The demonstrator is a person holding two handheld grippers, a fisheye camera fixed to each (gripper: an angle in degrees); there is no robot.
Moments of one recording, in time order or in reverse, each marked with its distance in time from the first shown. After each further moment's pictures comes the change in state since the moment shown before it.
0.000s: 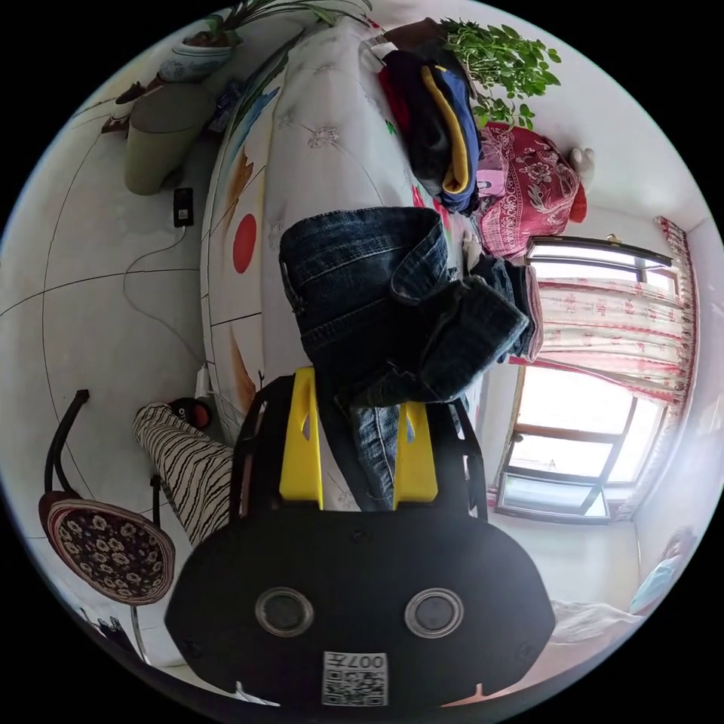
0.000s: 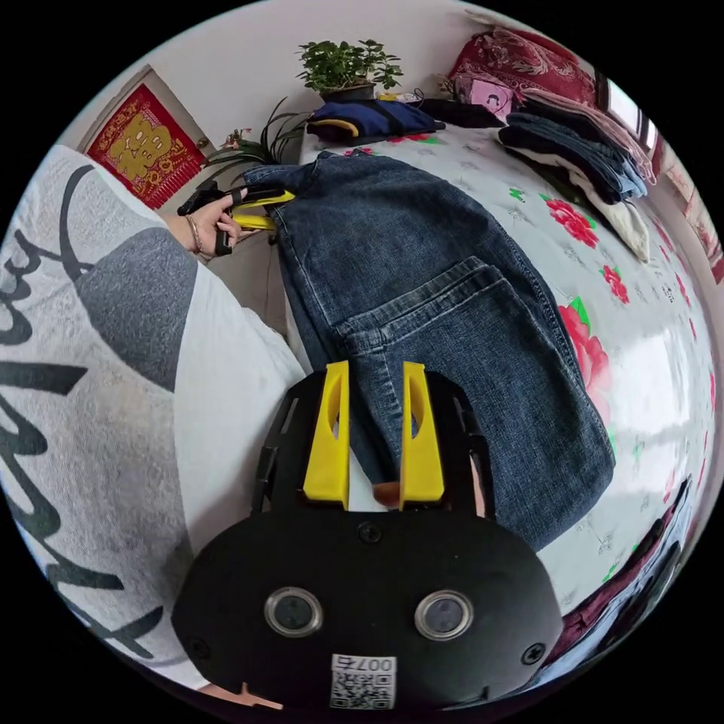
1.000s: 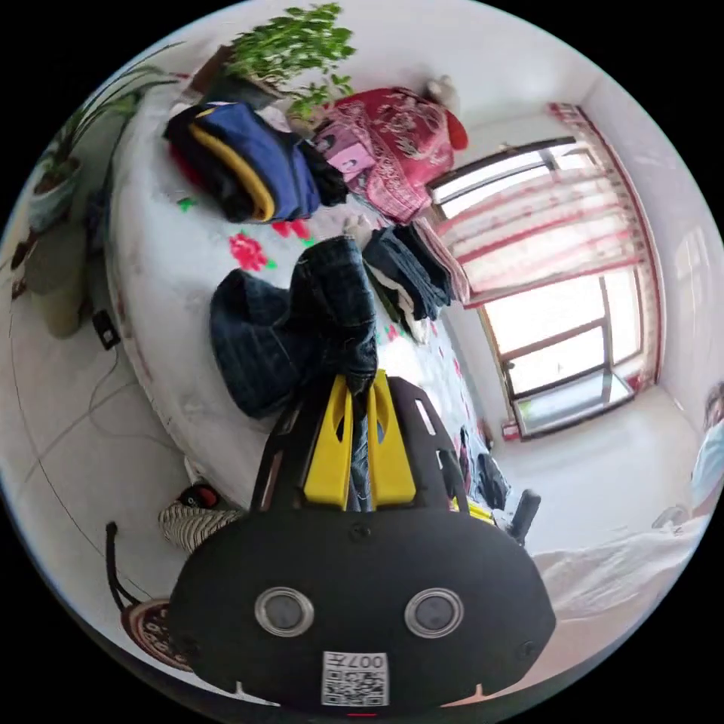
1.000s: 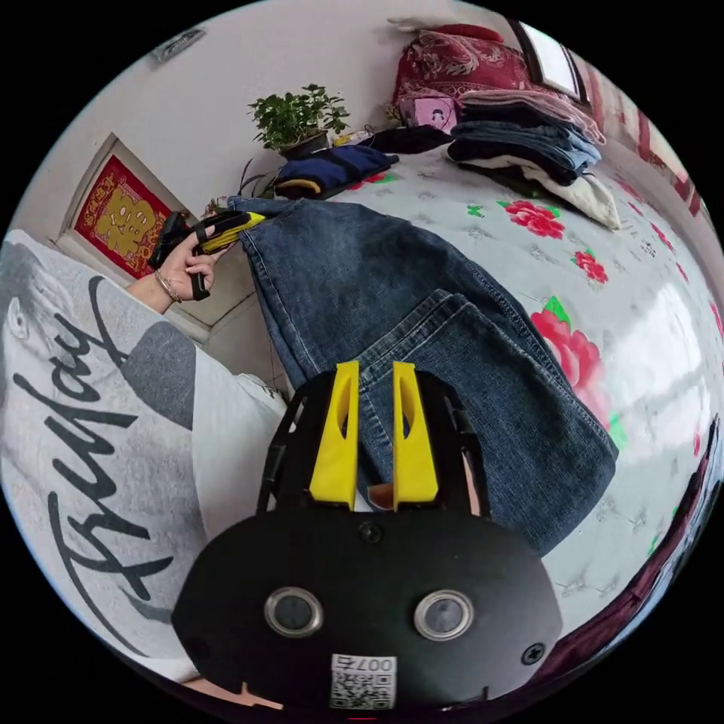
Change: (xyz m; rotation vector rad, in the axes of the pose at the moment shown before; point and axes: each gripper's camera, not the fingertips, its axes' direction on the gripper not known) left arm 0.118 0.070 0.028 -0.013 0.077 0.562; right arm 0.090 0.054 -0.030 0.231 -0.056 0.300
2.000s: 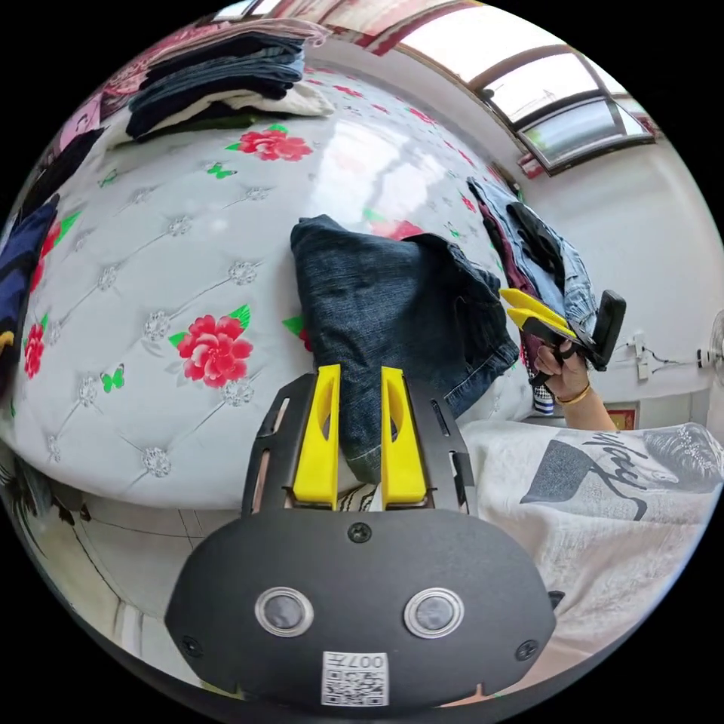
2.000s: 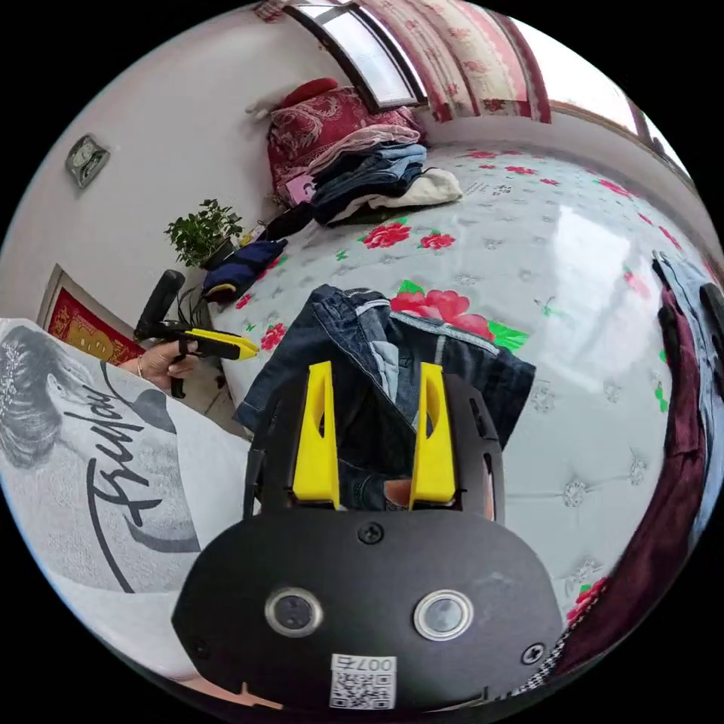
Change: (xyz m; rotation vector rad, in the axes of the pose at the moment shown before) left arm 0.184 0.130 0.292 -0.799 -0.154 0.498; right arm 0.157 0.116 -0.108 0.185 0.084 0.244
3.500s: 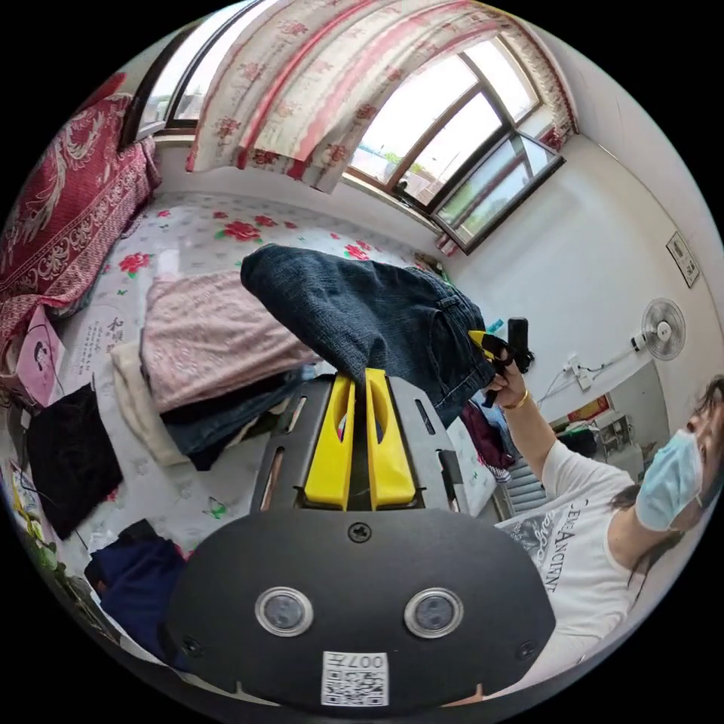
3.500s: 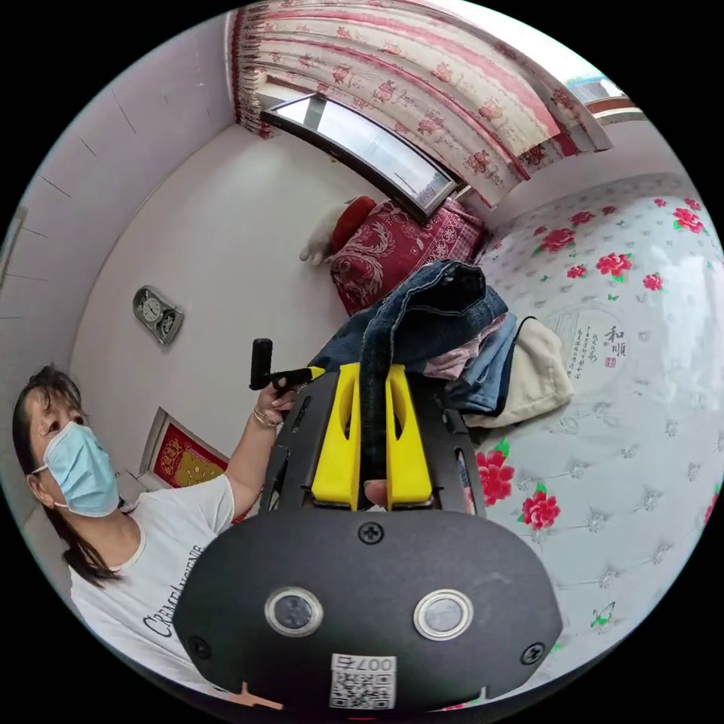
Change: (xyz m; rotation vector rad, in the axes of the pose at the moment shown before) left arm -0.085 -0.439 -0.344 0.314 0.083 0.292; right arm 0.106 -0.373 -0.101 0.426 -0.503 0.205
